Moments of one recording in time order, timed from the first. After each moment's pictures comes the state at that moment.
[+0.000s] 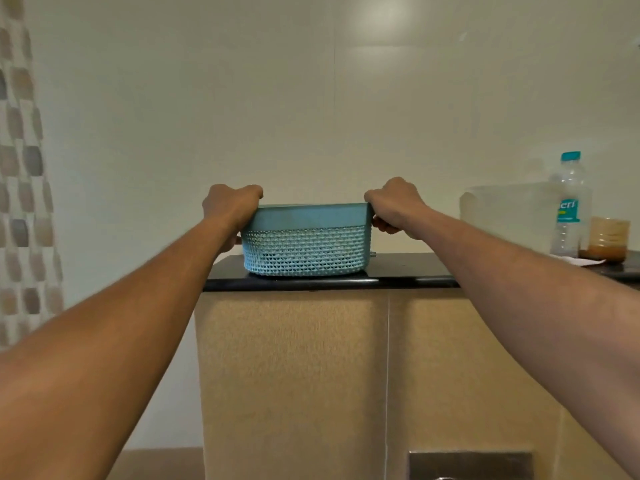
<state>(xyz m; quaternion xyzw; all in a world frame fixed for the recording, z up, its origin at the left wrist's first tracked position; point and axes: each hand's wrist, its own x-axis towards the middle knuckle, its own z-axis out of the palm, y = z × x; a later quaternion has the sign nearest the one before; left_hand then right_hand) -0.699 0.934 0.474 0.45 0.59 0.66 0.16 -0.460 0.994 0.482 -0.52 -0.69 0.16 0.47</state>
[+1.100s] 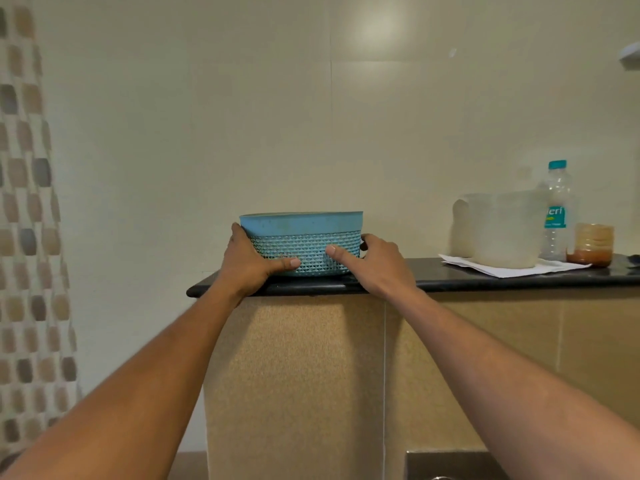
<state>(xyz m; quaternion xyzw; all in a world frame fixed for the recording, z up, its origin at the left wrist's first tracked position) -0.707 0.942 0.398 0.60 0.54 0.58 0.09 -0.472 0.978 0.394 -0.47 -0.74 0.07 0.47</state>
